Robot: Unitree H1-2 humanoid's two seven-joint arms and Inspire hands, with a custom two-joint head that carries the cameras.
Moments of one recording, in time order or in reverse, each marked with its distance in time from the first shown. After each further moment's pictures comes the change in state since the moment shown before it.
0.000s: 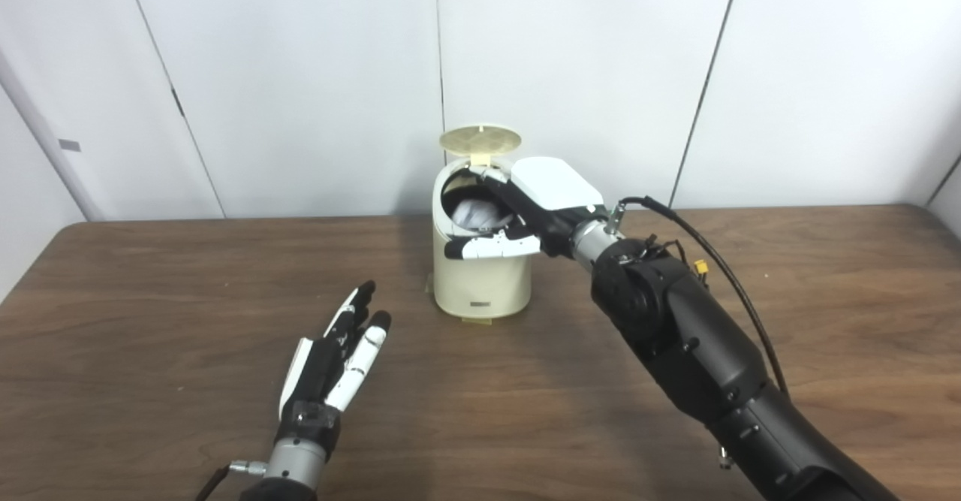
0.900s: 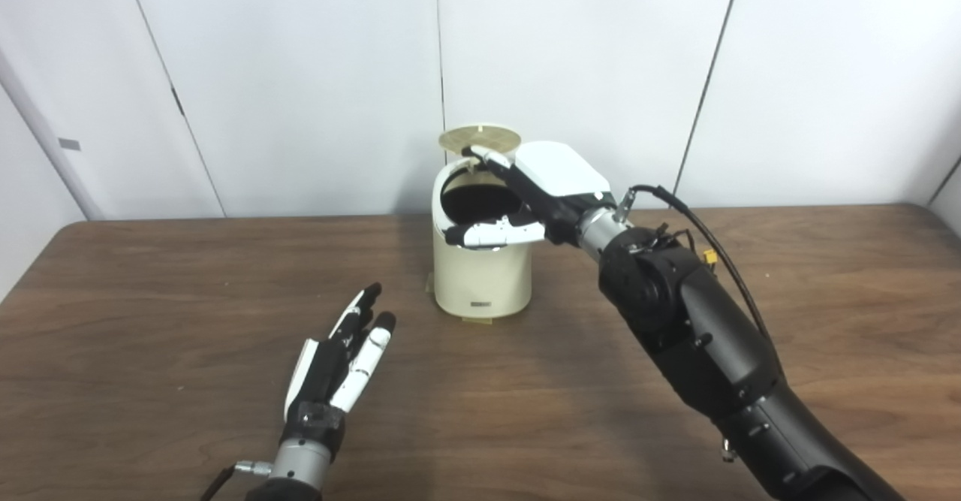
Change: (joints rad) left arm 0.000 -0.006 -0.013 0.007 0.018 0.001 0.005; right arm -0.004 -0.005 -0.034 -0.085 0.008 0.000 0.019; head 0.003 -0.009
